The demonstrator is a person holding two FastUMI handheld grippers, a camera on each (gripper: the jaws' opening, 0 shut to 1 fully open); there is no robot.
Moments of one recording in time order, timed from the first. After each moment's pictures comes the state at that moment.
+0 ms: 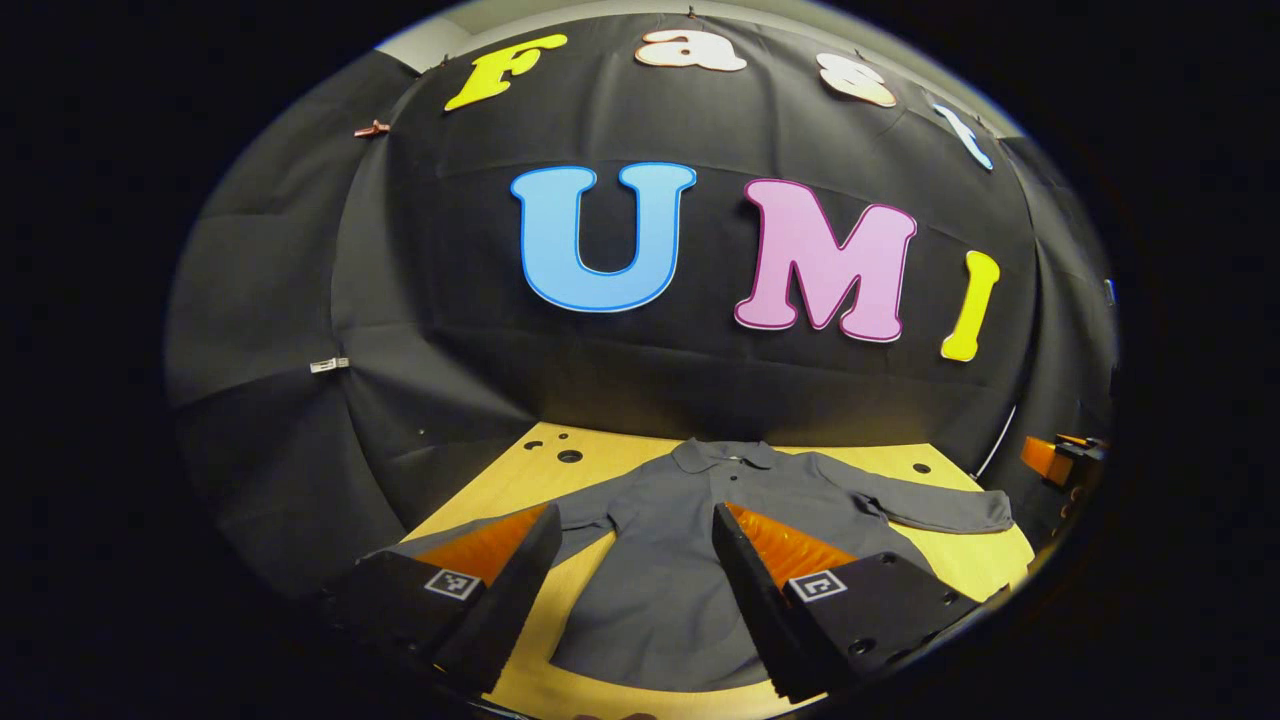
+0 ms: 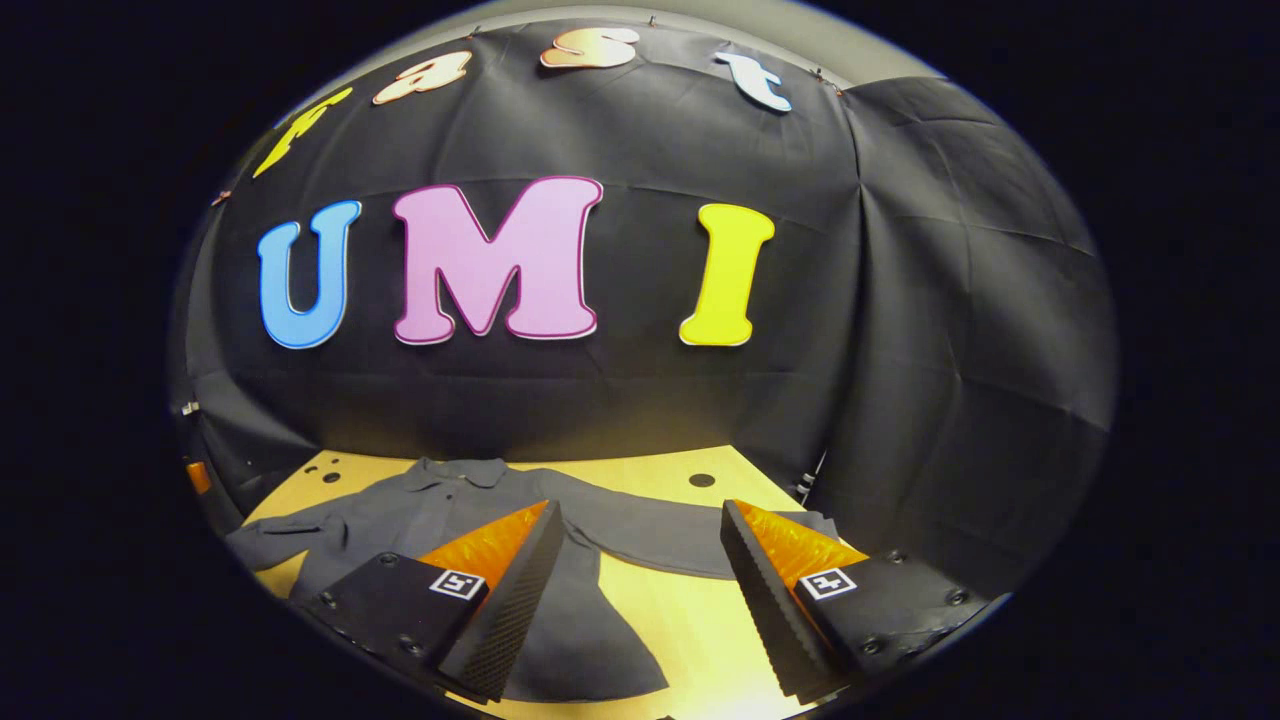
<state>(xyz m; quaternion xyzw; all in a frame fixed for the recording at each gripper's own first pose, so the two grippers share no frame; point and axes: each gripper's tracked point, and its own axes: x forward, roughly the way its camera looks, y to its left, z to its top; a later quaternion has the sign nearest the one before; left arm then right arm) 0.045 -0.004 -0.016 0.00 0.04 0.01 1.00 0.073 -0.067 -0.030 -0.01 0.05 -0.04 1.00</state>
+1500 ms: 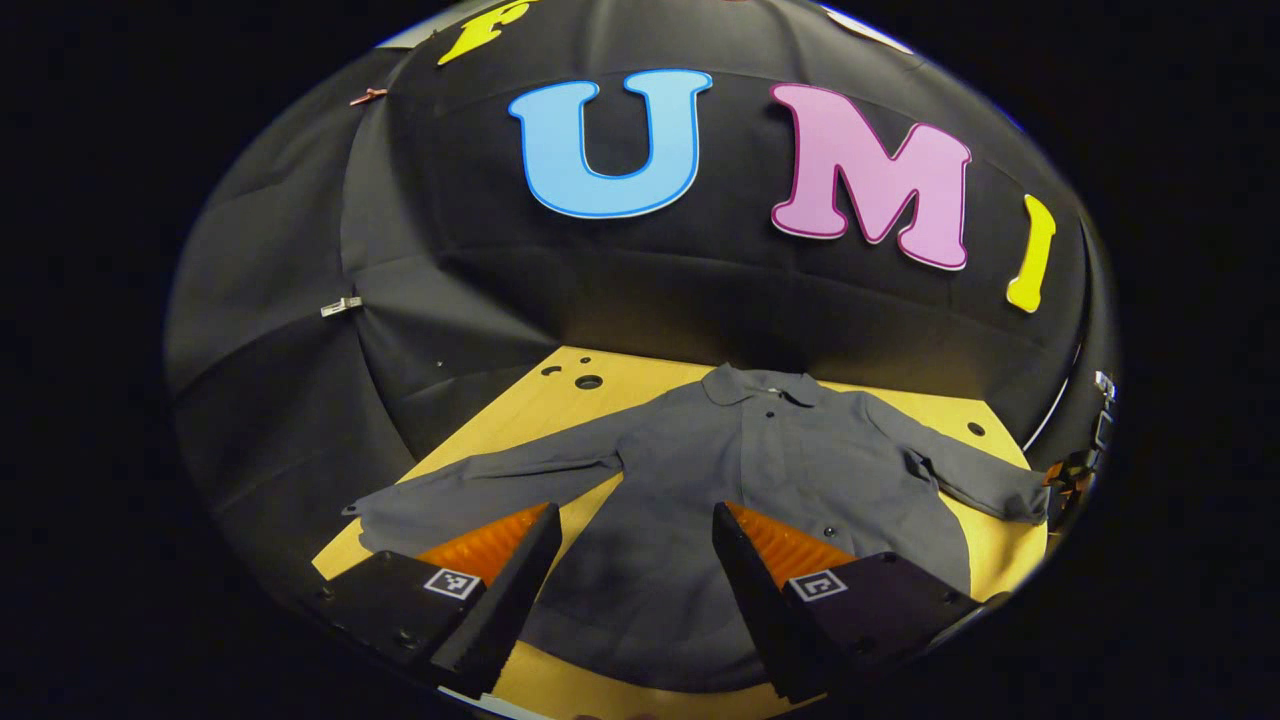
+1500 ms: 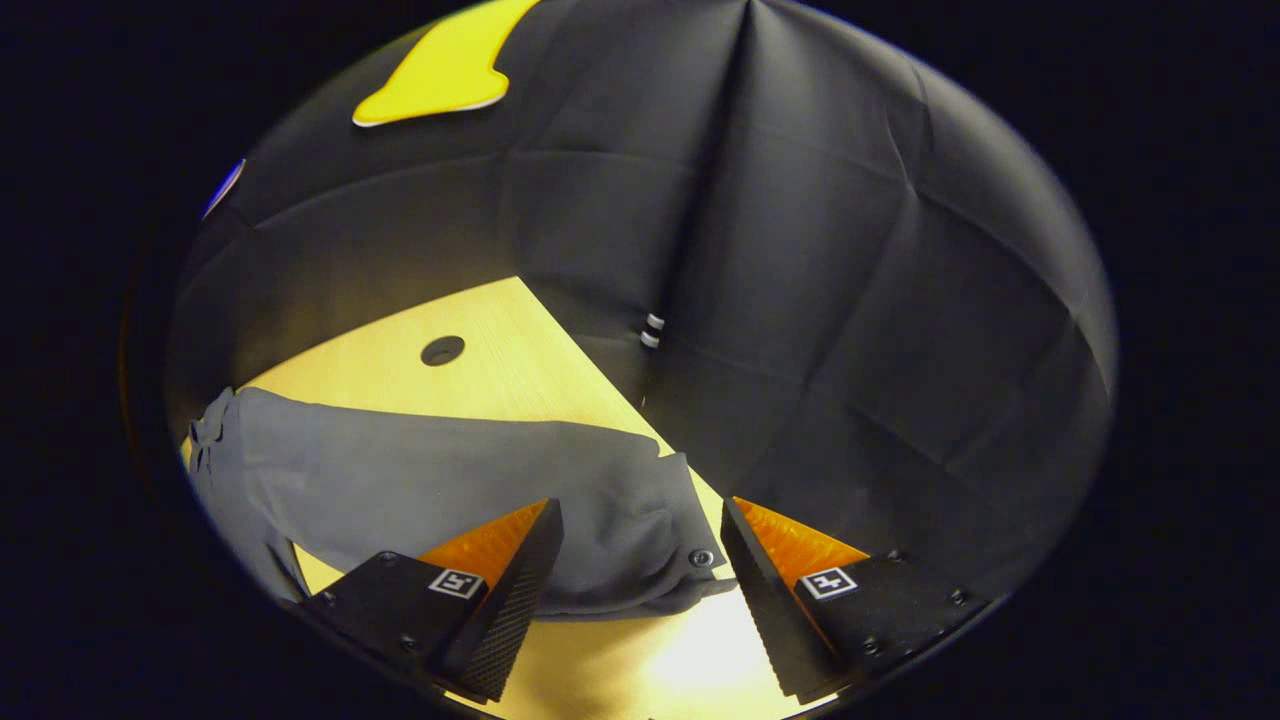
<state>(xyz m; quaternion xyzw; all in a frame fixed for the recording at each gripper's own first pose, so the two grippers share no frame) 0.105 -0.038 -0.093 -0.01 0.17 0.08 0.98 0.243 -0.346 -0.236 0.05 0.32 -0.25 0.91</state>
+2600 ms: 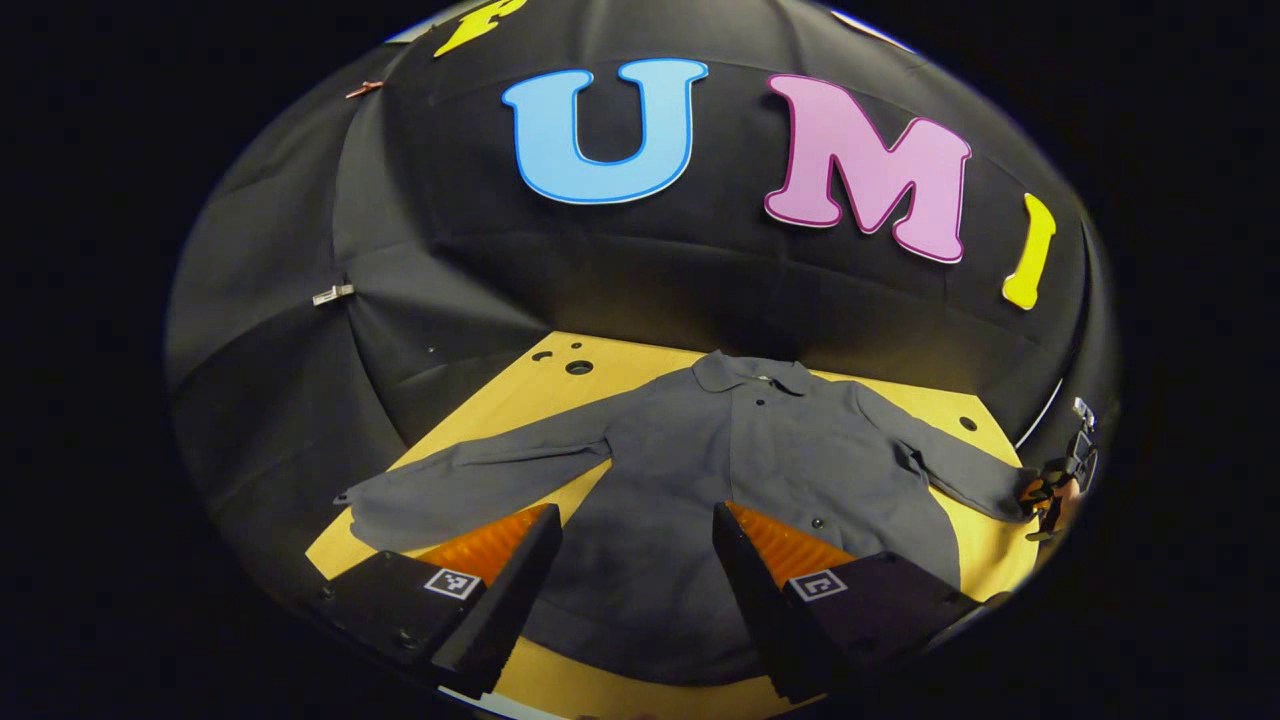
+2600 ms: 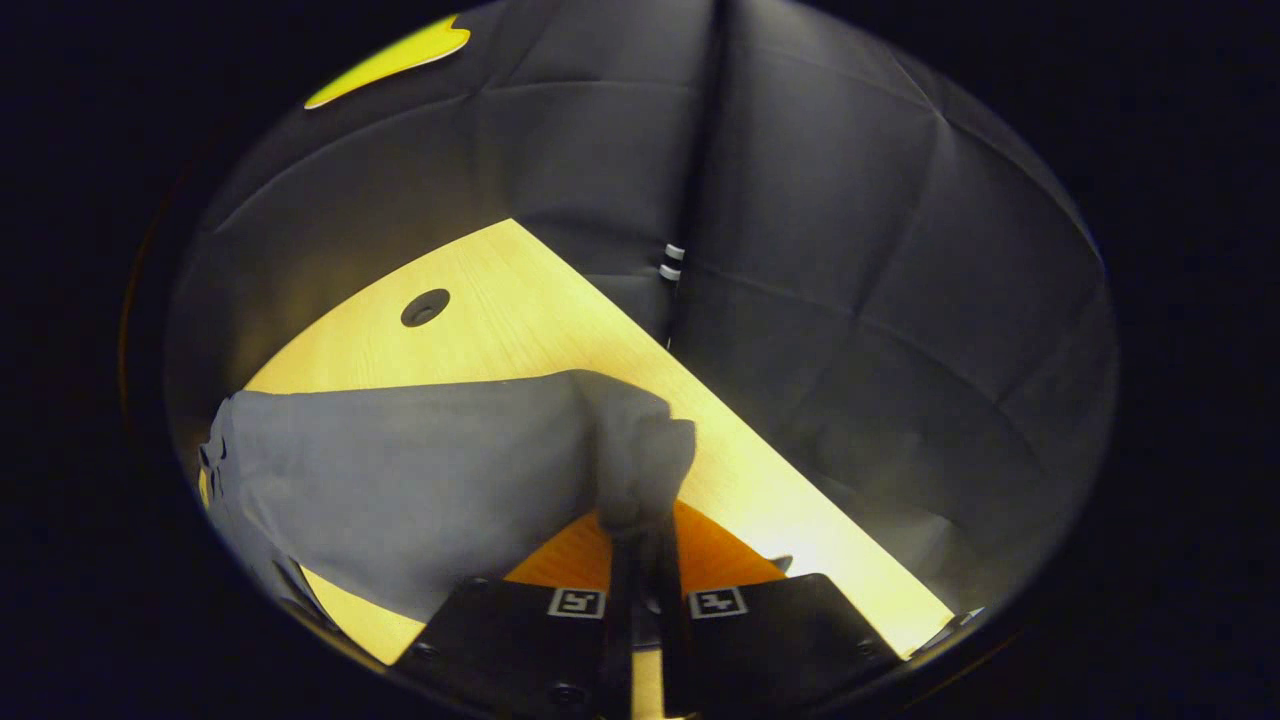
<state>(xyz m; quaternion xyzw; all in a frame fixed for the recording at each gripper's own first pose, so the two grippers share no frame) 0.099 -0.045 -0.098 -0.02 0.18 0.08 0.98 0.259 -0.327 -0.289 0.11 0.39 -0.22 0.89</state>
